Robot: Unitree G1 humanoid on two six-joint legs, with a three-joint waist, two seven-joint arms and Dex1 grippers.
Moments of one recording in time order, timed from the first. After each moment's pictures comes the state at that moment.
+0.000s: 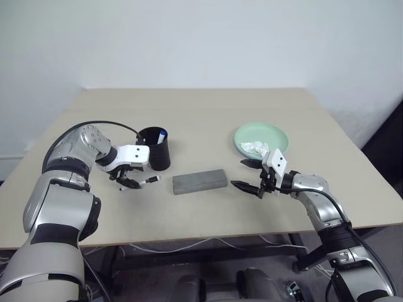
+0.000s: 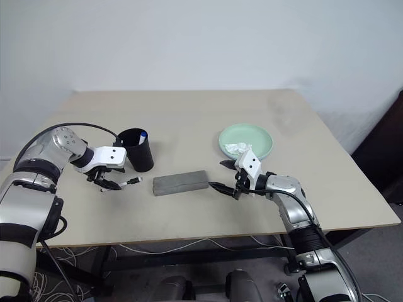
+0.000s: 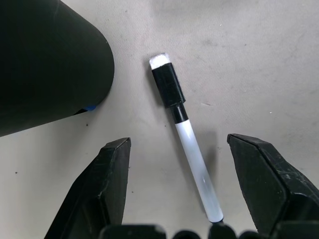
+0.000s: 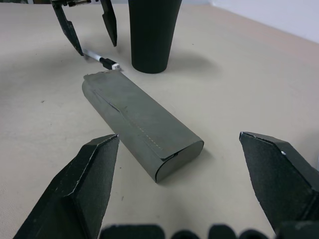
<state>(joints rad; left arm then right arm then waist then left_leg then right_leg) -1.11 0.73 -0.38 1.33 0.48 -0.39 -1.36 -0.43 -0.37 0.15 0.23 0.20 0.12 0.96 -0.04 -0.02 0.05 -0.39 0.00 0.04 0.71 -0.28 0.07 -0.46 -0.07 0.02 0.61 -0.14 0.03</state>
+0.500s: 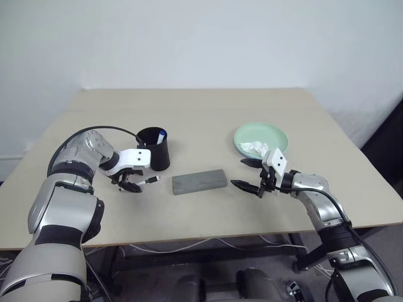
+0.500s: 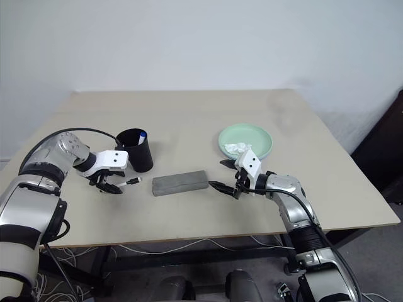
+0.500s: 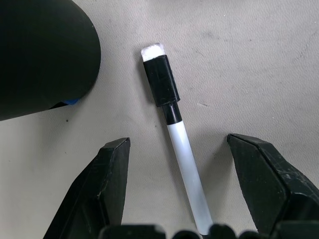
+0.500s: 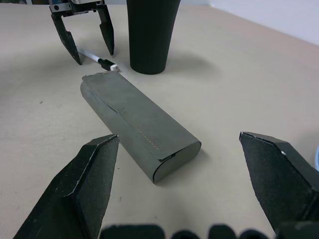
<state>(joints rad) -1.08 0.71 -0.38 1.33 0.49 -0.31 -1.35 -0.44 -0.37 0.15 0.23 0.20 0.12 0.96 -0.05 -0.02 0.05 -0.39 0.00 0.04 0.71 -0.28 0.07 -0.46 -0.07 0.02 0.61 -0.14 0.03</state>
